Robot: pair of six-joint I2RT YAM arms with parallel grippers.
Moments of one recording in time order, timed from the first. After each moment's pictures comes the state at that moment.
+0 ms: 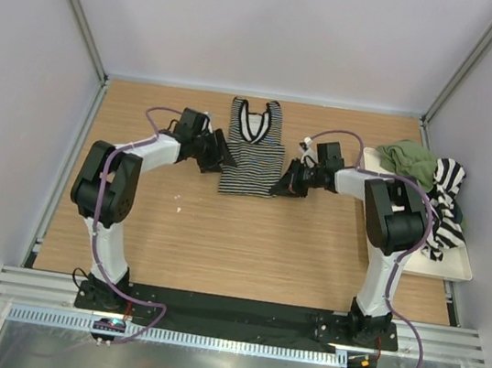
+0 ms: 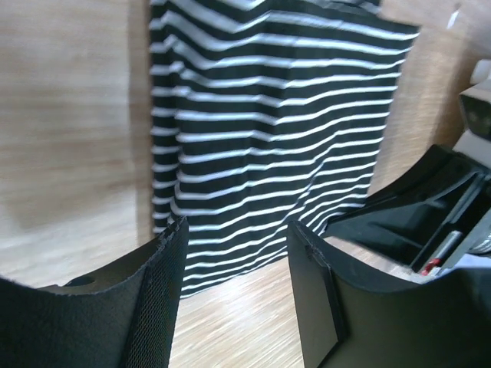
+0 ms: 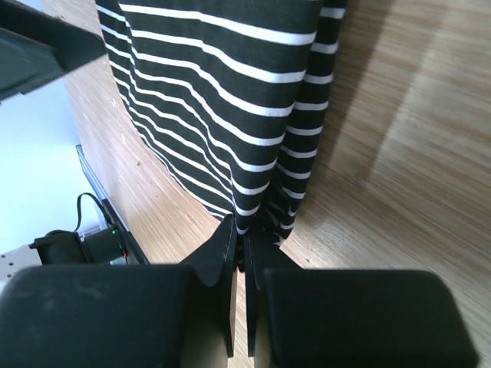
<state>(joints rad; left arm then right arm) -0.31 1.91 1.25 -0.17 0.39 -0.73 0.28 2.00 1.14 -0.07 -0.76 0.52</state>
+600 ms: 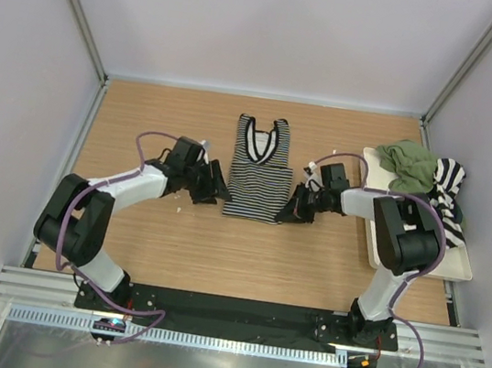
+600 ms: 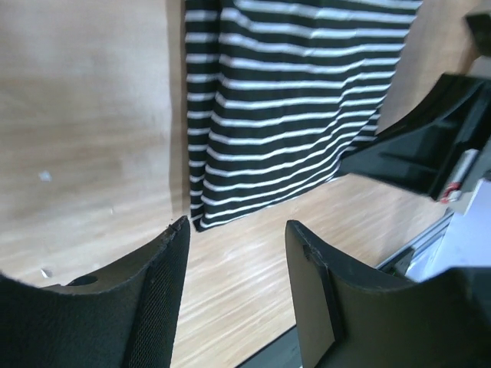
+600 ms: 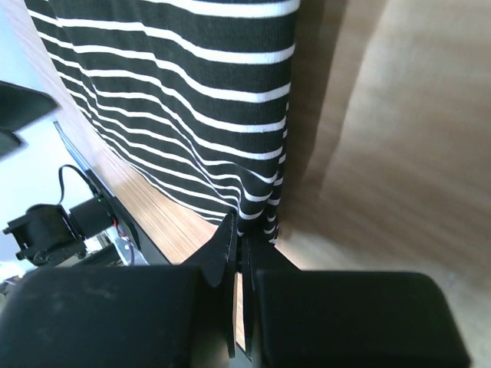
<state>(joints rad) -0.40 1.57 0.89 -0.19 0.36 -0.74 0.28 1.83 0.88 -0.11 -0.73 0.54</state>
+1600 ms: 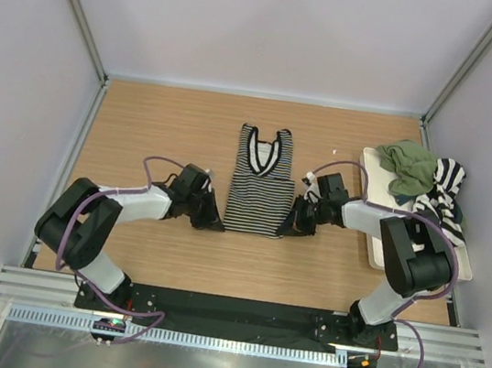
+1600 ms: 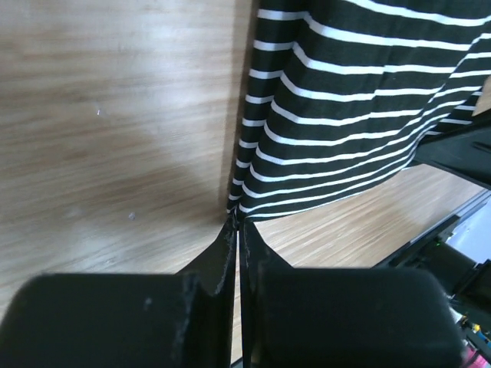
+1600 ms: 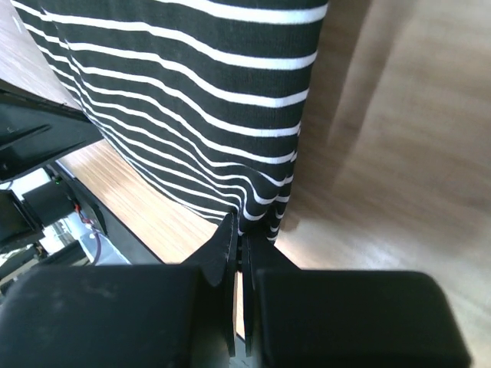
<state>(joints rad) -0.53 1.56 0.68 -0.10 0.34 -0.81 0.35 1.67 0.75 -0.18 -0.62 0.52</state>
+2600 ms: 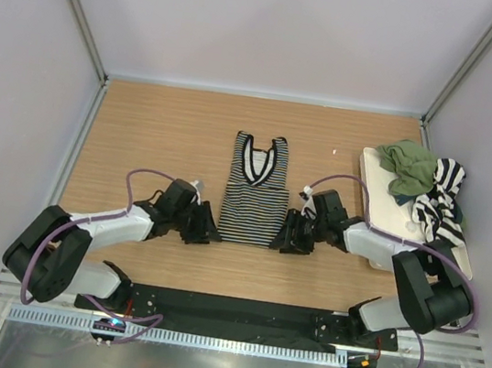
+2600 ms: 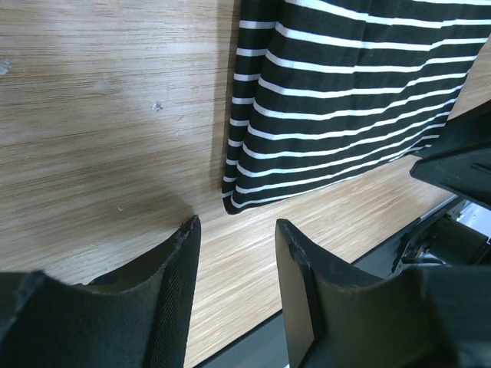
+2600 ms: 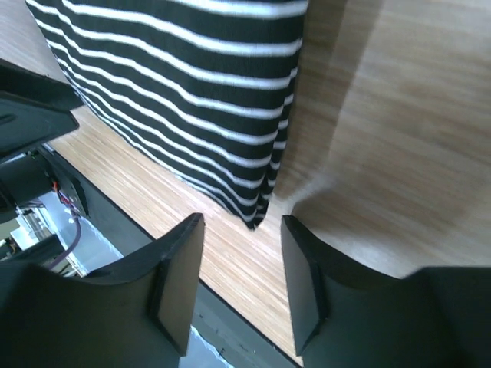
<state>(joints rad) -0.57 1.31 0.48 -0.08 0.30 -0.85 0.46 1.42 0.56 -0.16 -0.53 0.60</state>
